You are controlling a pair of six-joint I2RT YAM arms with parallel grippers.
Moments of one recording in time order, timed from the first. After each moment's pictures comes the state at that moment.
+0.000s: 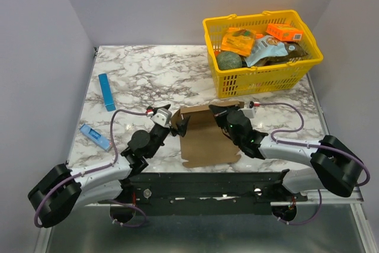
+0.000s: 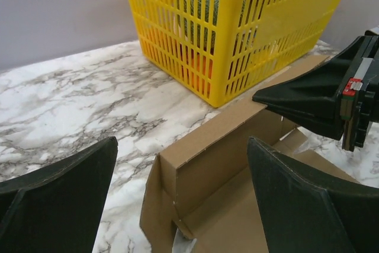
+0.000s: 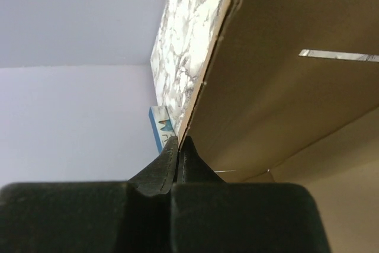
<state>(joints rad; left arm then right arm) -0.86 1.01 0.22 0.95 -0.30 0.01 0.86 1.33 0.54 0.47 0.58 1.49</state>
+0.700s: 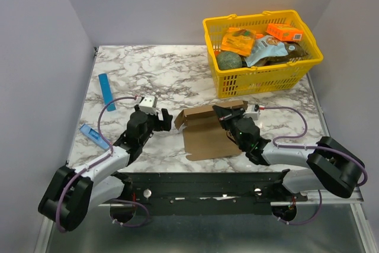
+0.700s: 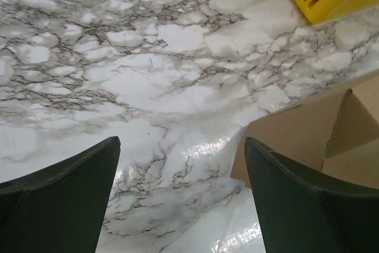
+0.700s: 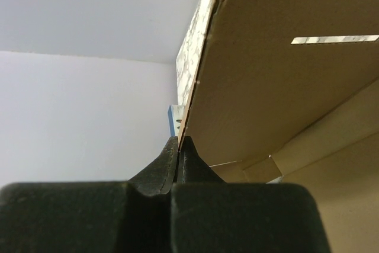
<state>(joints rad) -0.47 1.03 0.30 0.45 -0.10 -0.27 0.84 1.33 0.37 0.83 0.55 1.37</state>
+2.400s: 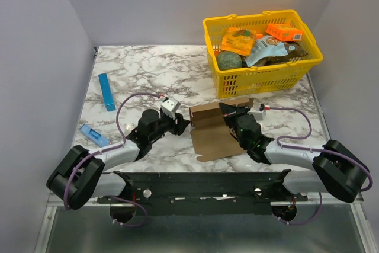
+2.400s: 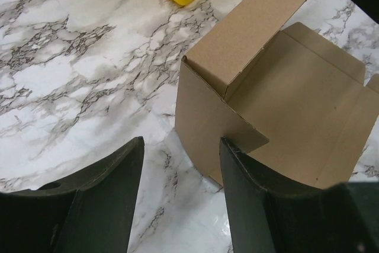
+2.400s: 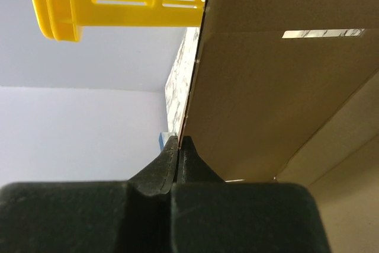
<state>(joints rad) -0.60 1.25 0.36 0.64 0.20 -0.15 0.81 1.28 0.39 0.71 0.61 1.39</state>
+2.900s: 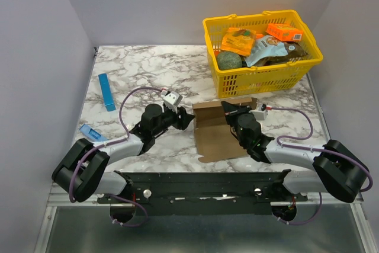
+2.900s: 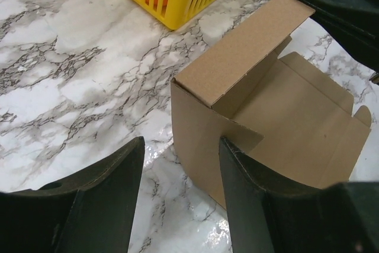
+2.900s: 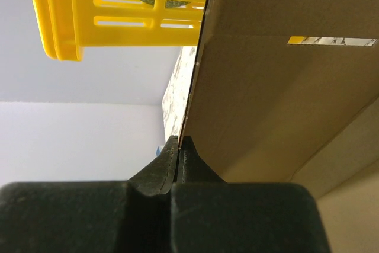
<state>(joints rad) -0.60 1.32 0.44 0.67 0.22 -0.22 0.80 1.28 0.40 0.69 0.66 1.39</state>
